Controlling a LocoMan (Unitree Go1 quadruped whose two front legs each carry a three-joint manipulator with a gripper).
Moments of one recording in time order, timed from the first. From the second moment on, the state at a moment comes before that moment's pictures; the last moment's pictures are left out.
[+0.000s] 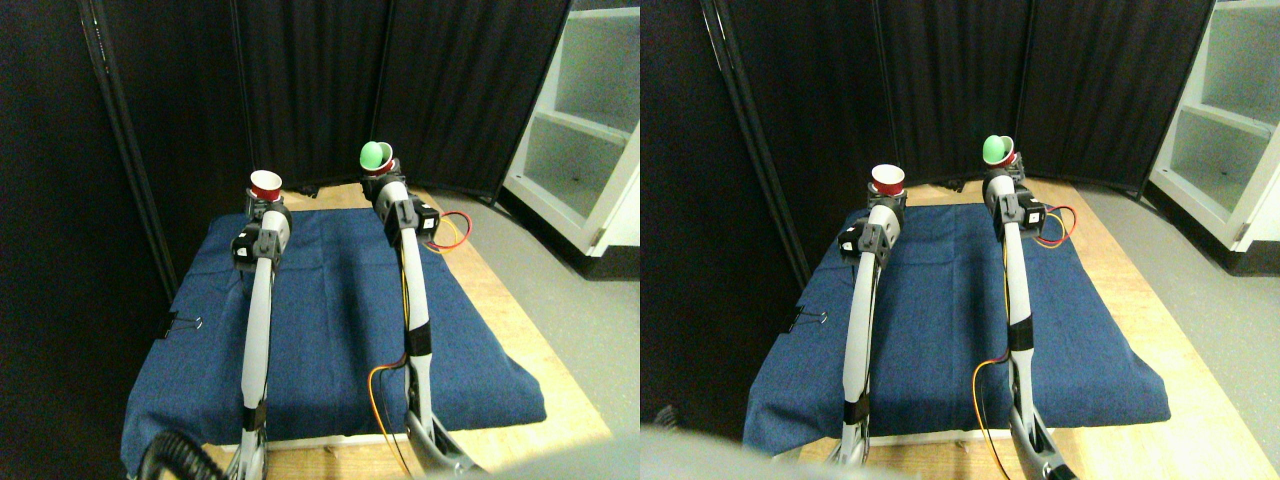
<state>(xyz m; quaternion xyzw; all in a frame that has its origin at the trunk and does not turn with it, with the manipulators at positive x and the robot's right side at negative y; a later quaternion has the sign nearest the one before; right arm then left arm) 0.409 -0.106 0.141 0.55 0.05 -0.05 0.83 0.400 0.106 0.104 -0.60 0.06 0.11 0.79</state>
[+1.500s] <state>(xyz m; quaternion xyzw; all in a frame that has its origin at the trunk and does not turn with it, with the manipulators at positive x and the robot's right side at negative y) 0.402 -0.079 0.159 0.52 0.08 -0.02 0.85 0.371 0.048 0.108 -0.65 0.14 0.03 0.75</state>
